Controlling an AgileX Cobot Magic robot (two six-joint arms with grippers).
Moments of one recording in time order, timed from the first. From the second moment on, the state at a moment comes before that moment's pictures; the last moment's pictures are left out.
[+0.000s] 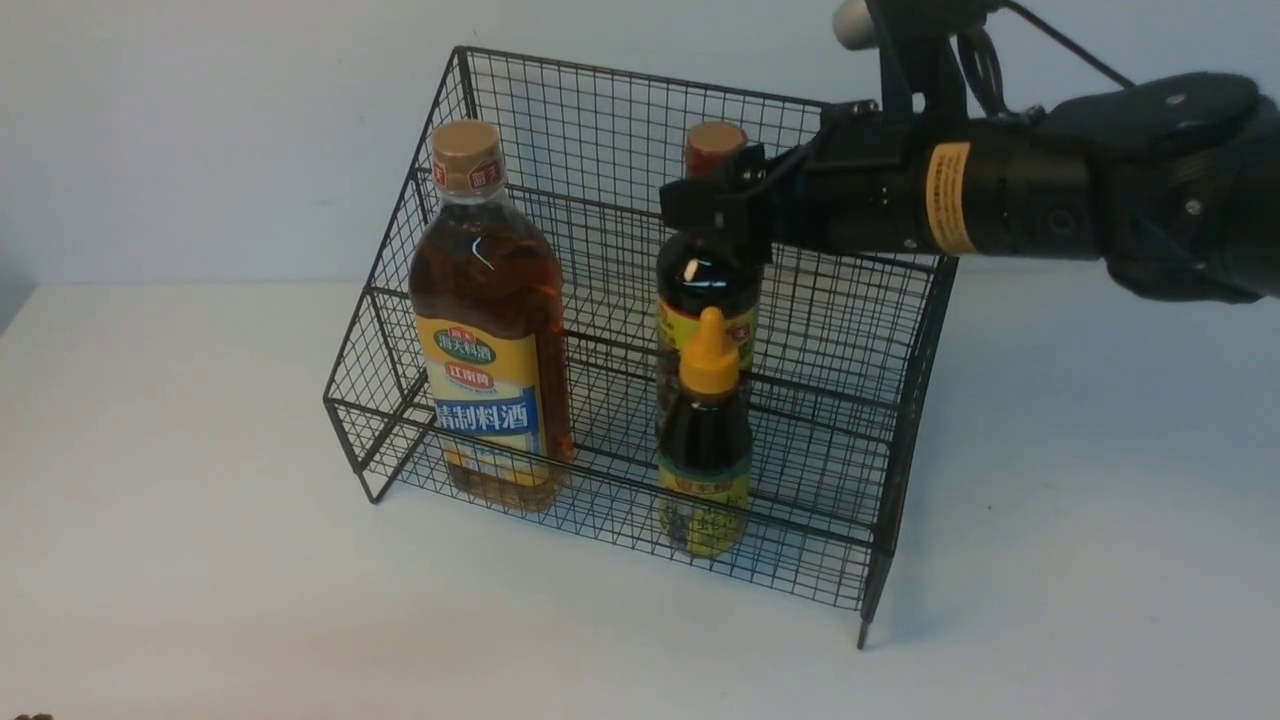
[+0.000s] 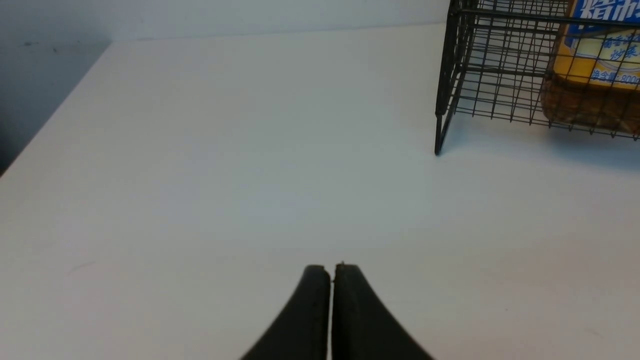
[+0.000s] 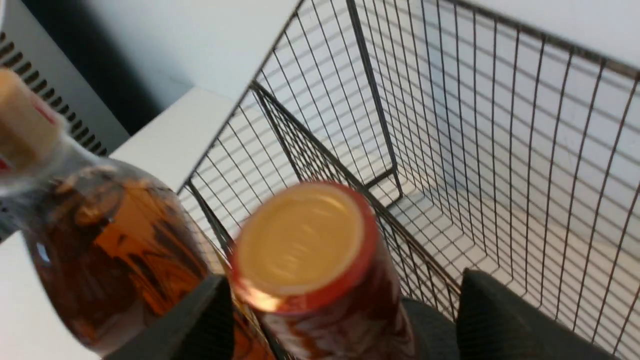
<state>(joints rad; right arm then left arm) 0.43 1.65 -1.27 -1.76 -0.29 1.91 0.04 -0.01 0.03 -0.05 0.39 0.06</state>
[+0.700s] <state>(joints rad) 0.43 1.15 -1.23 -1.76 -0.33 1.85 0.04 -0.01 0.03 -0.05 0.39 0.06</state>
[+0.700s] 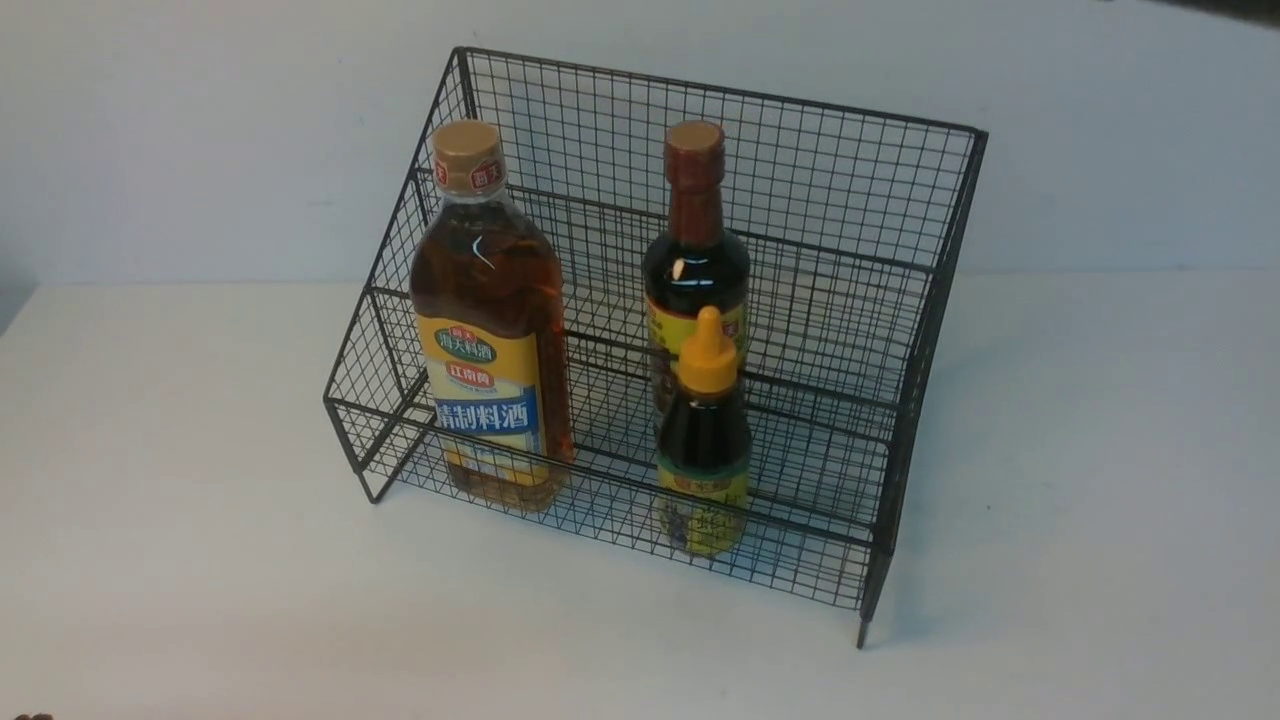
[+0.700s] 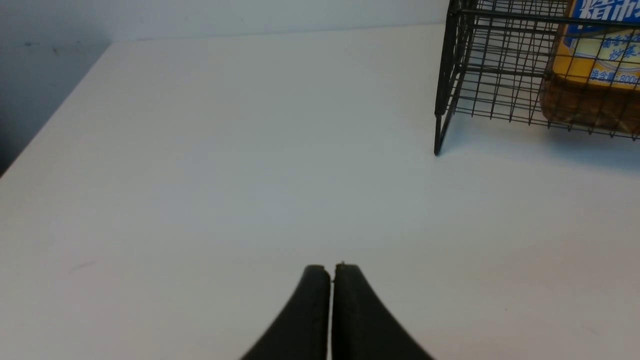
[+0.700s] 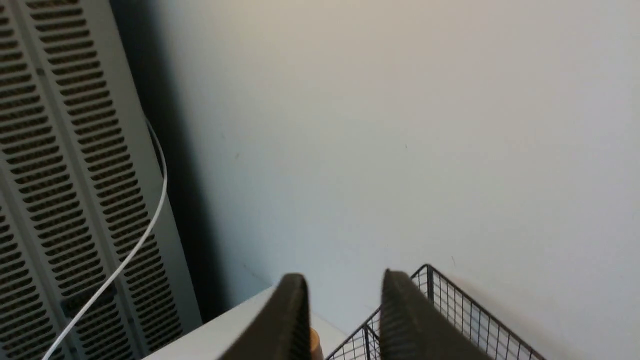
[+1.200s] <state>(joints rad) 0.43 0.90 -1.16 -1.77 -0.37 1.70 0.04 -0.01 0.03 -0.05 0.39 0.06</state>
